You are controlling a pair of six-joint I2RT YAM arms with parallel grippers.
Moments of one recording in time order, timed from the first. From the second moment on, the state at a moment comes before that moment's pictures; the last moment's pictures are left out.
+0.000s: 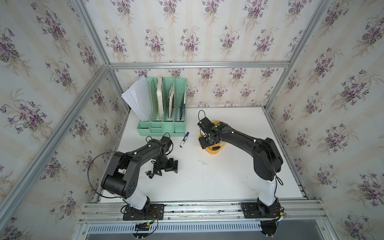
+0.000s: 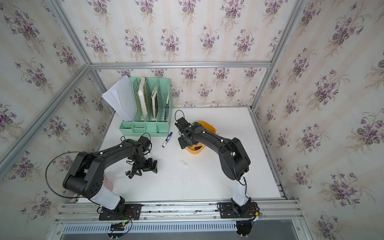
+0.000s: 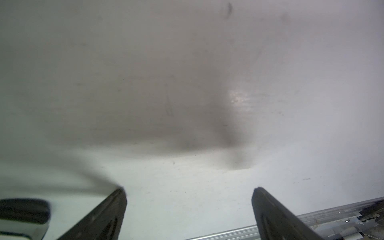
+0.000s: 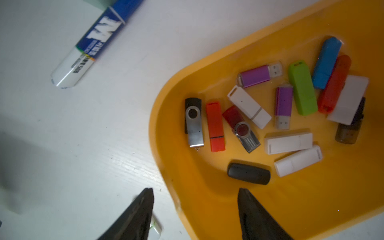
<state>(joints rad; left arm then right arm) -0.32 1.61 0.87 -0.94 0.23 -0.37 0.71 1.98 1.59 -0.87 0.12 0.28</state>
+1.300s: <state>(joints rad) -0.32 1.61 0.87 -0.94 0.23 -0.37 0.57 1.81 1.28 -1.06 0.37 0.49</state>
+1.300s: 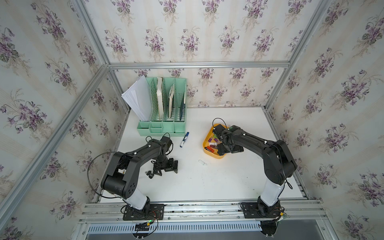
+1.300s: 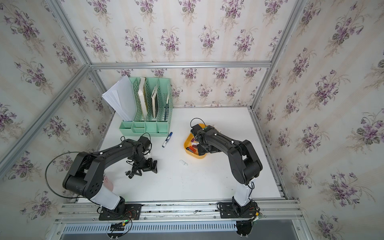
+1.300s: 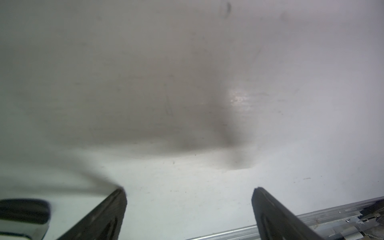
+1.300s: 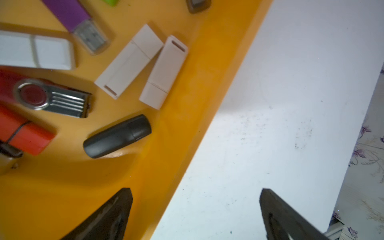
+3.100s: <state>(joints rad) -0.32 1.52 0.79 -0.92 0.27 -0.42 0.88 1.94 1.35 -0.77 -0.03 0.19</state>
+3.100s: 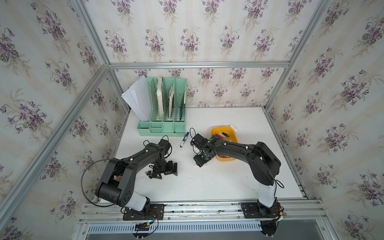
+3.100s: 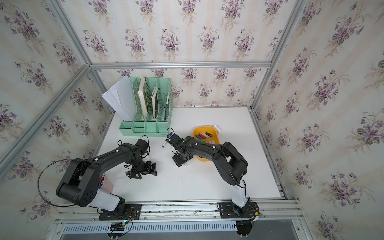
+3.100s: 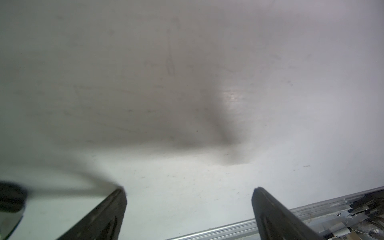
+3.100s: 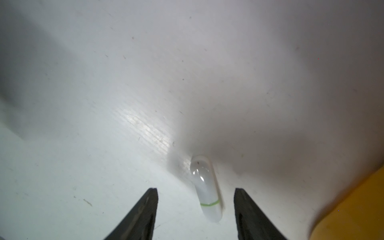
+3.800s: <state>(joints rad) -0.33 1.52 0.79 -0.93 0.27 -0.42 0.88 1.96 1.31 -0.74 0.01 0.19</state>
